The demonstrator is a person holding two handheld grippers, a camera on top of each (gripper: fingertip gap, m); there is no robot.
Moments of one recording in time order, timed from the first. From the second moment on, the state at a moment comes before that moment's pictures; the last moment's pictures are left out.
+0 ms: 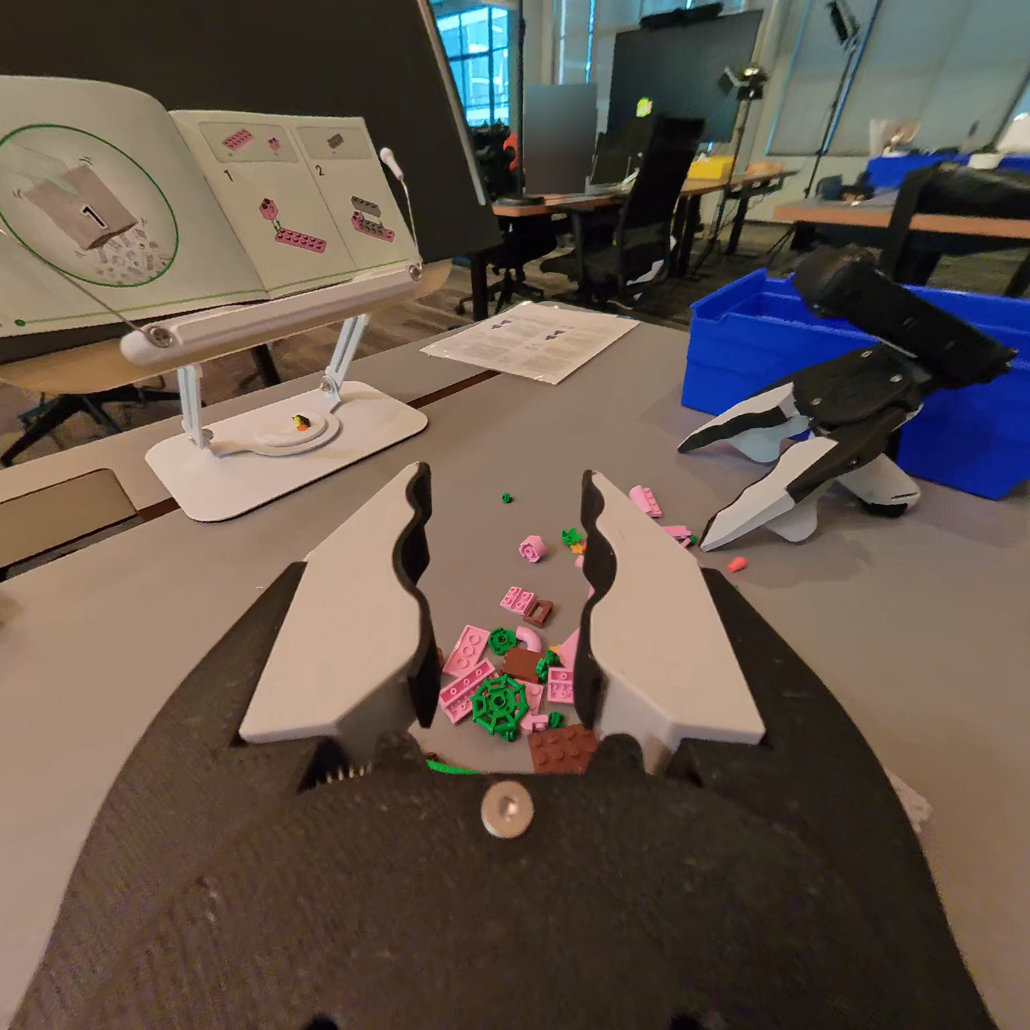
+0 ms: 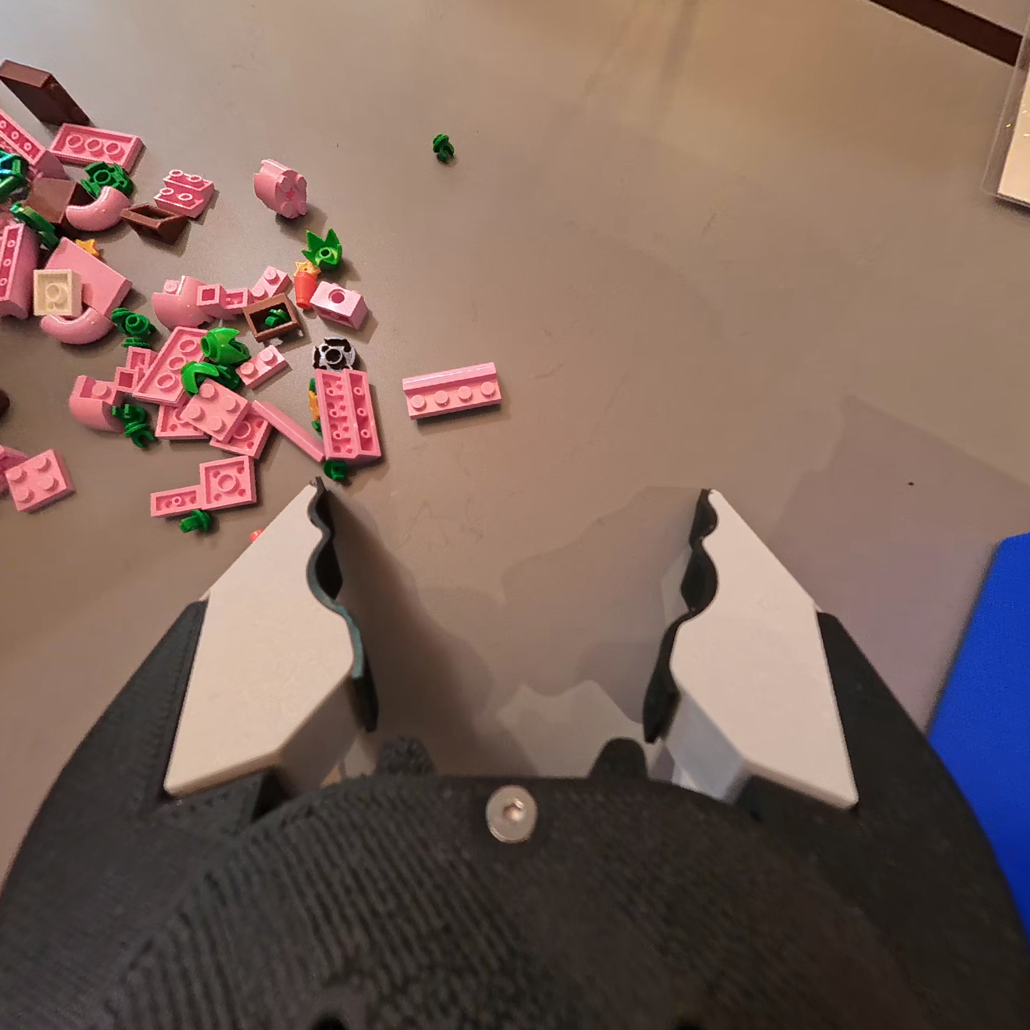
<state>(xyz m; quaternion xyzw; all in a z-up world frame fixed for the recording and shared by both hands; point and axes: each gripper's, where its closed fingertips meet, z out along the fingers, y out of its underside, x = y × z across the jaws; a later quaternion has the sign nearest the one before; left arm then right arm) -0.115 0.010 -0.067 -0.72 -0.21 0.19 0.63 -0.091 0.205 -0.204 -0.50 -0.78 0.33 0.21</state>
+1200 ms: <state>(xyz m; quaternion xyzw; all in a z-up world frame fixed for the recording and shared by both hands) -0.133 -0.038 -0.098 -0.71 -0.26 0.24 0.60 -0.108 0.127 -0.115 -0.25 -0.78 0.45 0.36</state>
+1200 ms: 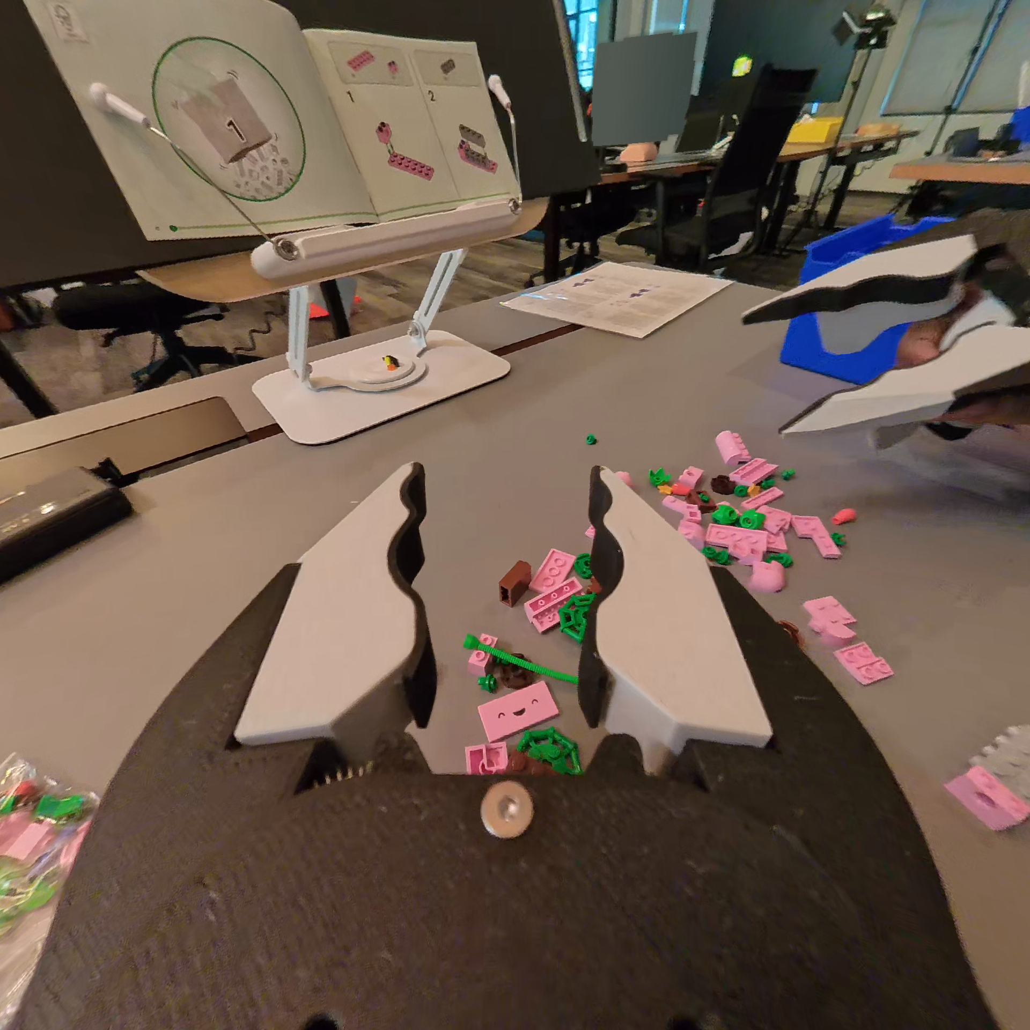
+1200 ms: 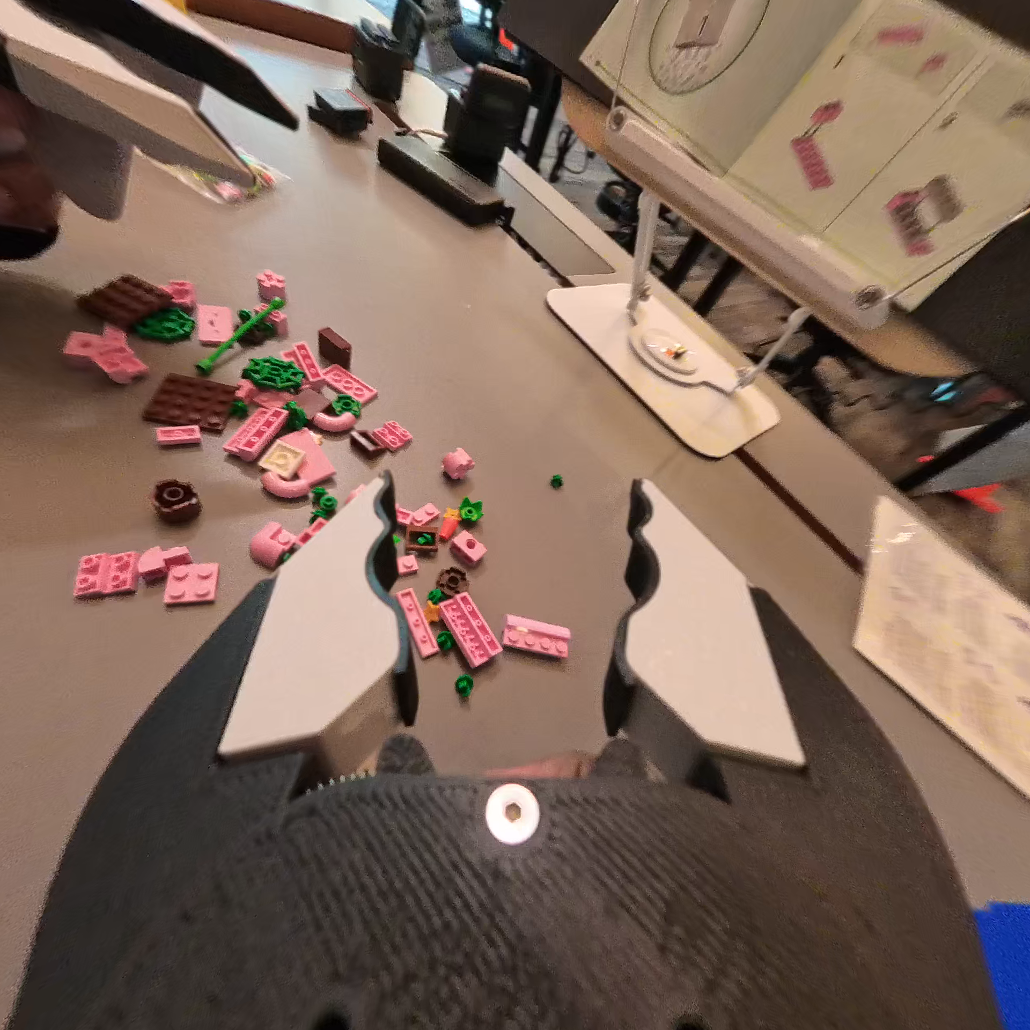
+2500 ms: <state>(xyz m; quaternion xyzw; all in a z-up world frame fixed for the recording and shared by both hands) -0.362 0.084 0.022 -0.64 -0.34 0.44 0.53 -0.080 0.121 -0.086 -0.21 -0.73 0.48 0.45</state>
